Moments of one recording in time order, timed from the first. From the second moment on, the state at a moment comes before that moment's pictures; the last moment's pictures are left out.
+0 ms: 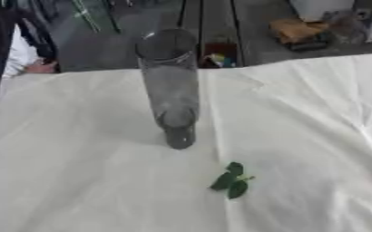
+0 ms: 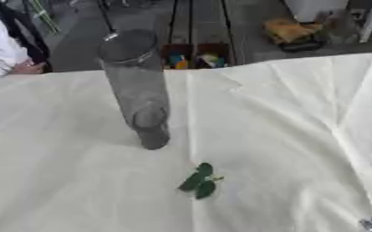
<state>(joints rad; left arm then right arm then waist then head) -1.38 0.55 -0.03 -1.27 0.48 0.27 0.71 -0.27 -0.31 0.08 -1.99 0.11 -0.36 -0.65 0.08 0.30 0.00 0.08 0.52</state>
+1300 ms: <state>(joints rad) -1.43 0.48 -0.05 -1.33 0.53 0.31 0.76 -0.27 -0.31 0.09 -1.99 0.07 -0.33 -0.65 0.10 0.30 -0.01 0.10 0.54</state>
